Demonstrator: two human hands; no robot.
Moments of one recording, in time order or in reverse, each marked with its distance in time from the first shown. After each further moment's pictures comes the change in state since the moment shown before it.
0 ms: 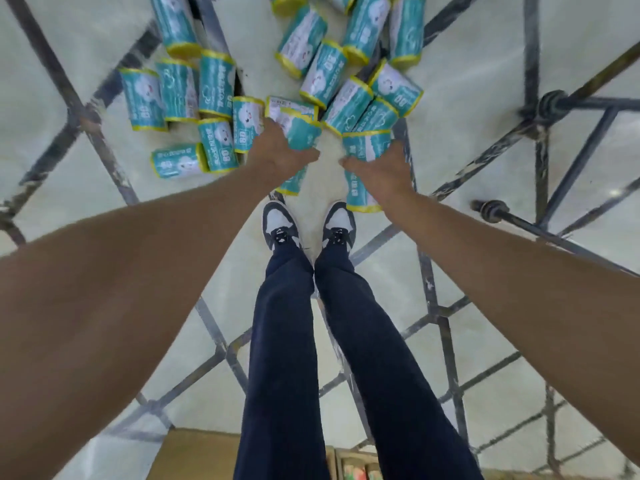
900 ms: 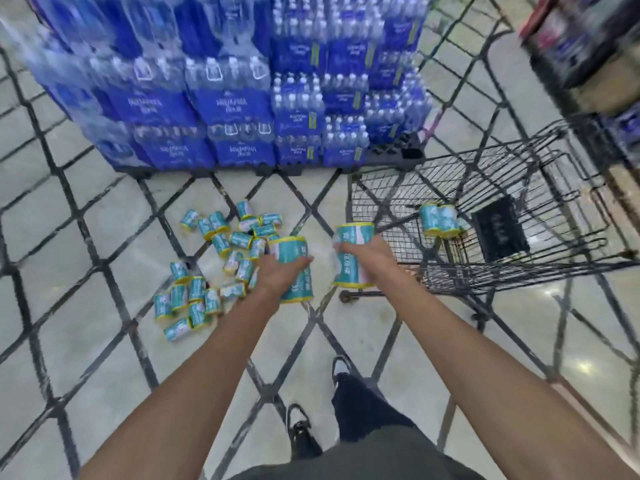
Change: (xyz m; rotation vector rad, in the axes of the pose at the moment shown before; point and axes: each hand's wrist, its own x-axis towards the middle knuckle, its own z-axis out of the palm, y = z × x) left_hand -0.668 0.224 0.027 -0.569 0.039 0.323; right_hand -0.537 0.078 -0.482 0.550 0.141 -0.192
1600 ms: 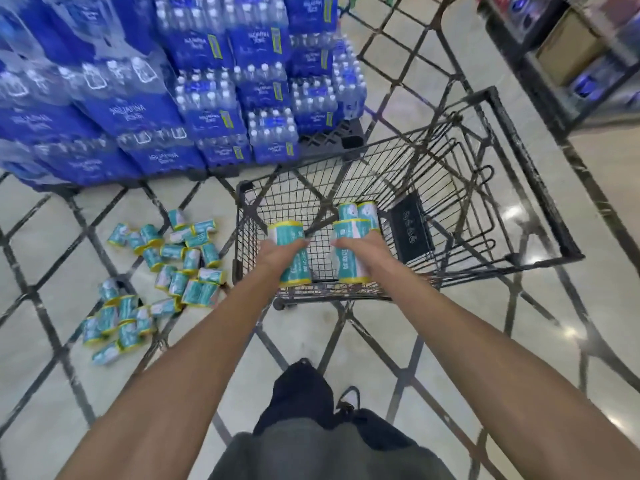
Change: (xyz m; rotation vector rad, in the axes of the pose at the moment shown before) left_hand 0.025 0.083 0.363 0.038 -0.072 -0.093; right_hand 0.158 0.049 -0.327 0.097 -0.013 0.082
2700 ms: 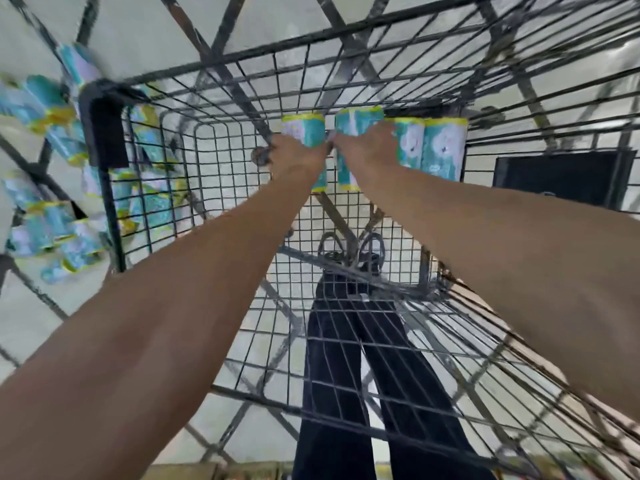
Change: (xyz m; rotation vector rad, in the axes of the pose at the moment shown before) left_hand 0.476 -0.030 0.151 0.498 0.231 -0.268; right_hand 0.495 0.049 0.118 -0.353 0.176 0.226
